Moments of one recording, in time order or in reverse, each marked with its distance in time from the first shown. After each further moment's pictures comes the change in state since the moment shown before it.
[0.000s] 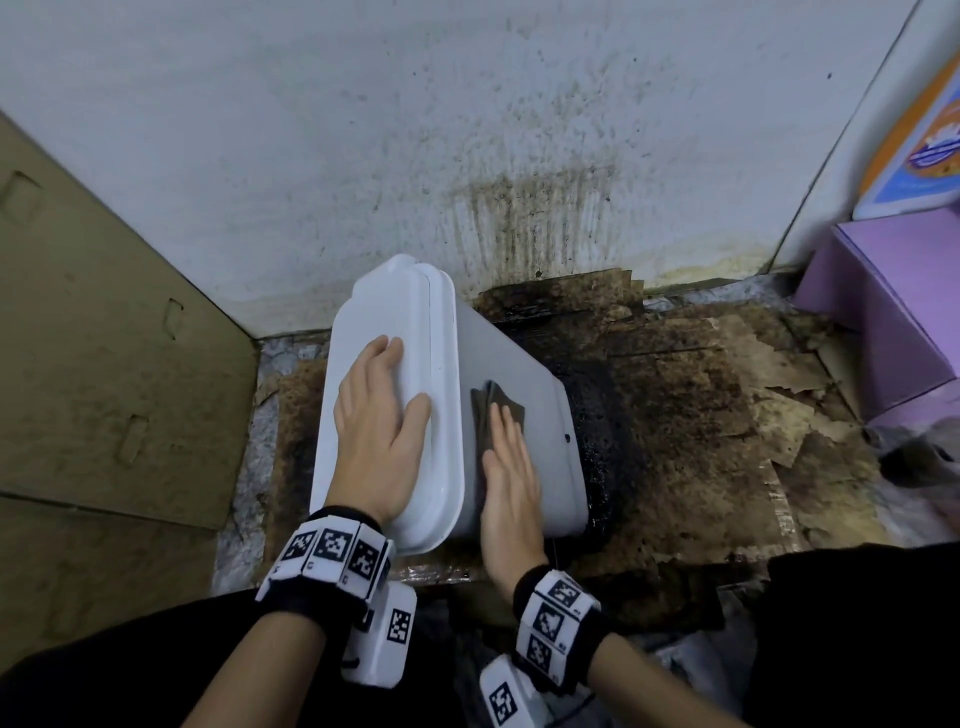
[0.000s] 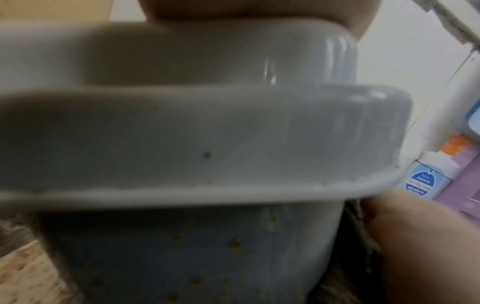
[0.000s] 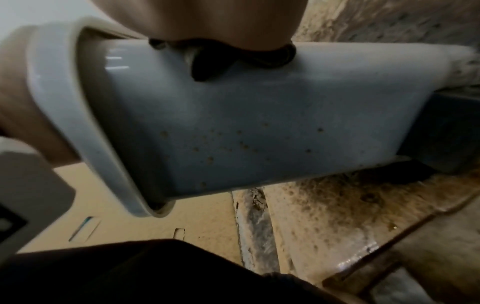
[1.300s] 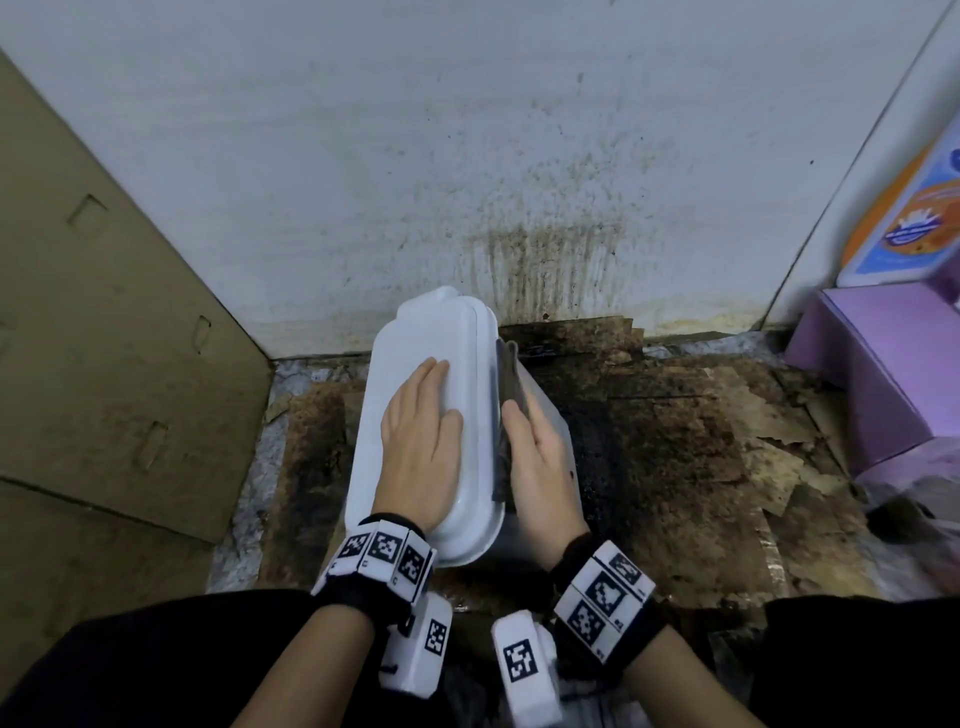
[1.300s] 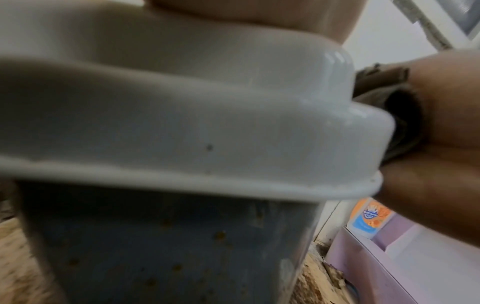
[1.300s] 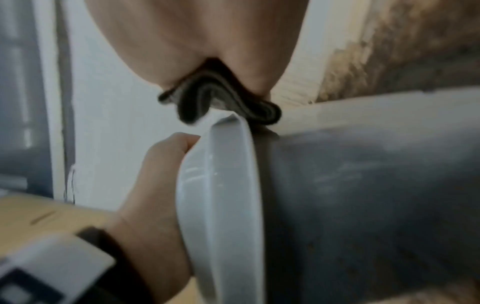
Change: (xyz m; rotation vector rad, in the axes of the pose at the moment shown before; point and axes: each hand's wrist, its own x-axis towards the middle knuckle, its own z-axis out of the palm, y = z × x) left_hand -0.002 0.026 0.012 -0.014 -0.002 -0.007; right_hand 0.015 -0.092 -0.047 0.392 -0.089 0.018
